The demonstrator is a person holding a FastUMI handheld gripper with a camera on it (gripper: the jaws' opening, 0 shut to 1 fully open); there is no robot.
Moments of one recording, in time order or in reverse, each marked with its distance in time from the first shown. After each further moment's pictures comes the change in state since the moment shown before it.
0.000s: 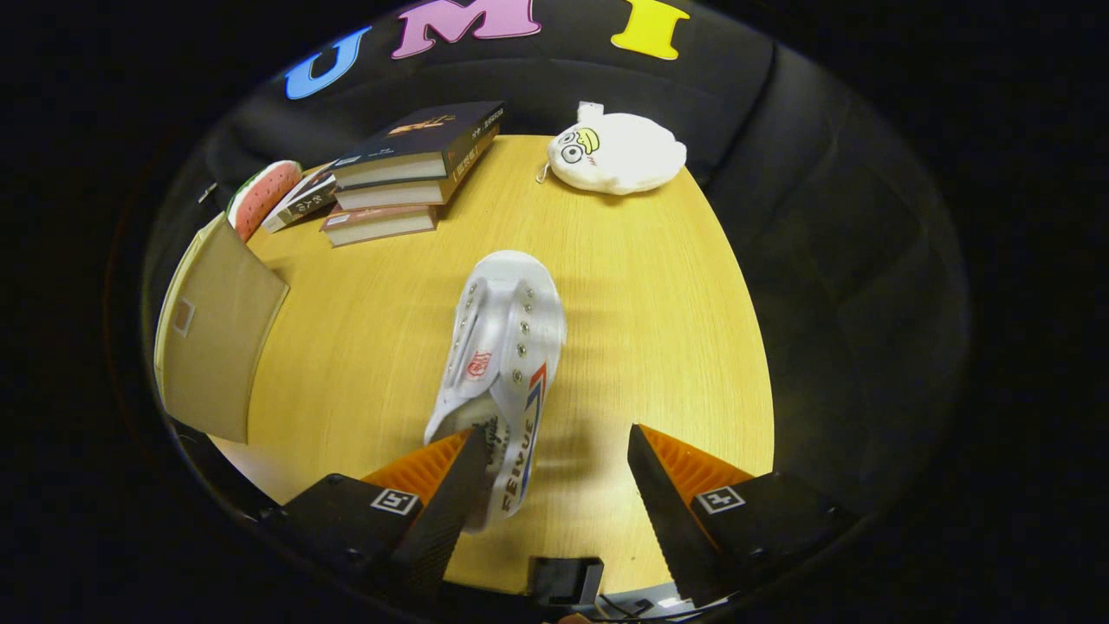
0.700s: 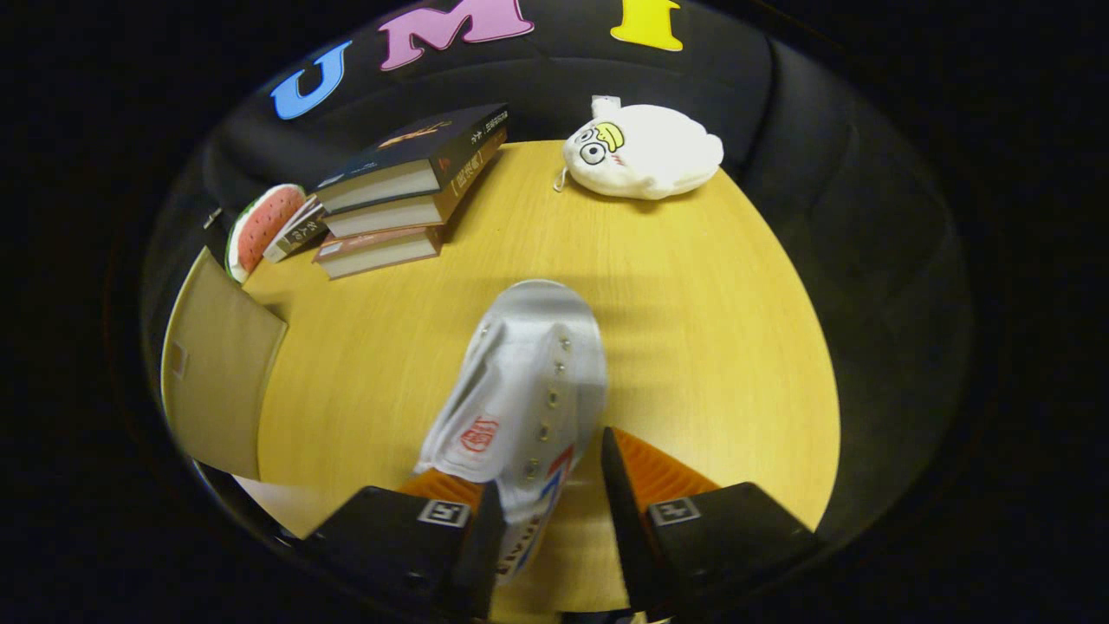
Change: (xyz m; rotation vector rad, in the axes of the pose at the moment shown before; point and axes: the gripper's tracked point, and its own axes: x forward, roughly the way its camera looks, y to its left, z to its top) arm 0.049 0.032 0.029 0.101 -0.044 0.118
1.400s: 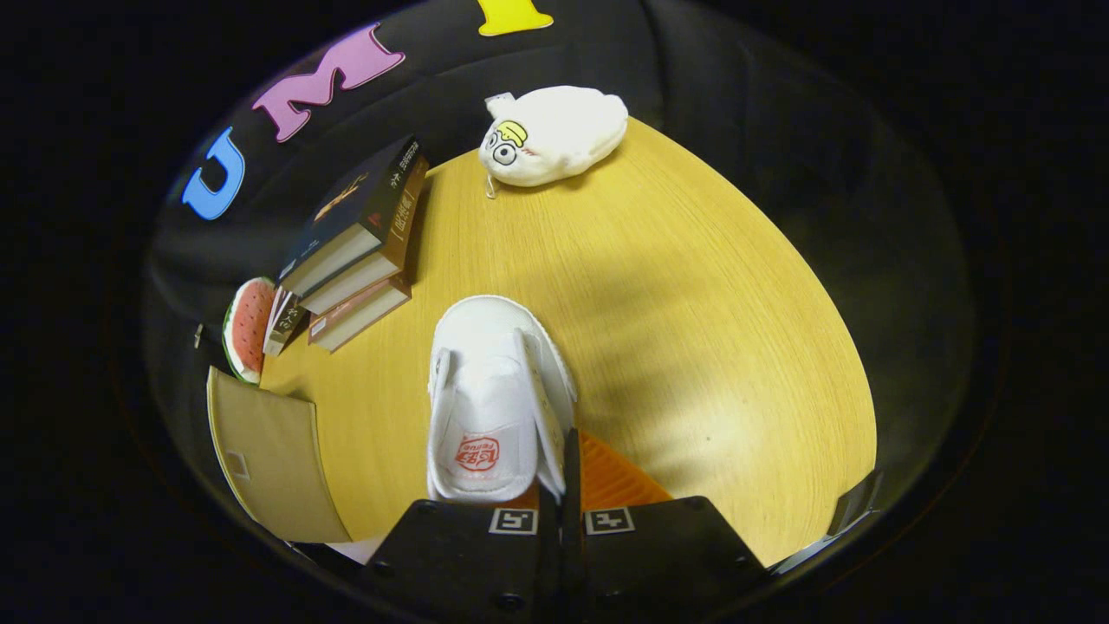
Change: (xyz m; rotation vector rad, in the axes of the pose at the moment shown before) arm -0.035 0.001 0.001 0.363 0.039 0.003
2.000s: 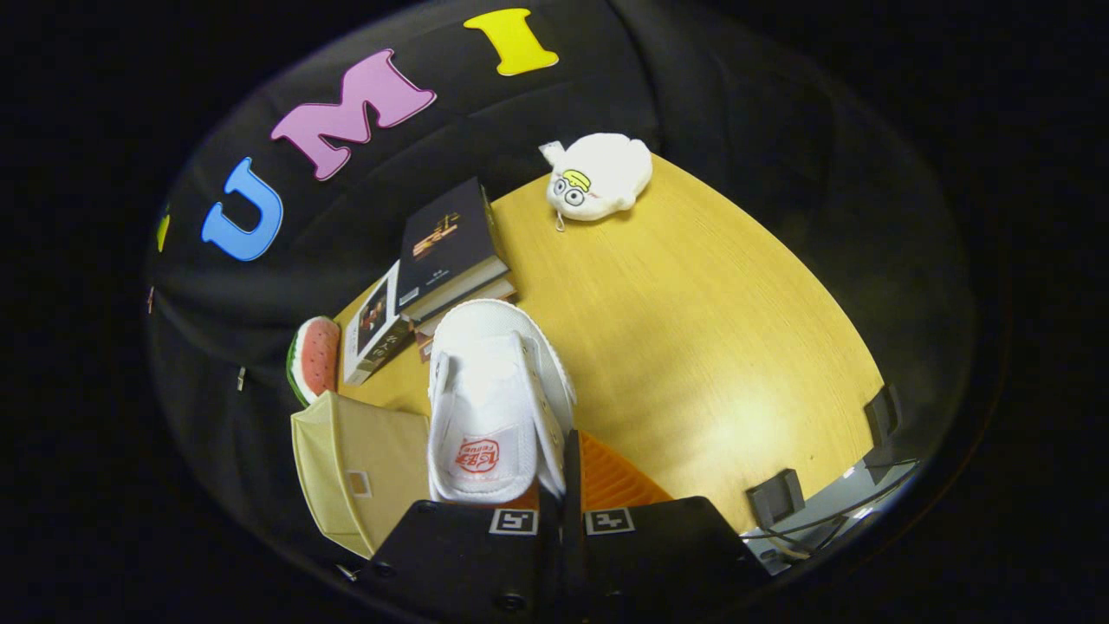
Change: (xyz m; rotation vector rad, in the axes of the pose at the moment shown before) arm -0.114 0.127 -0.010 0.109 -0.098 0.081
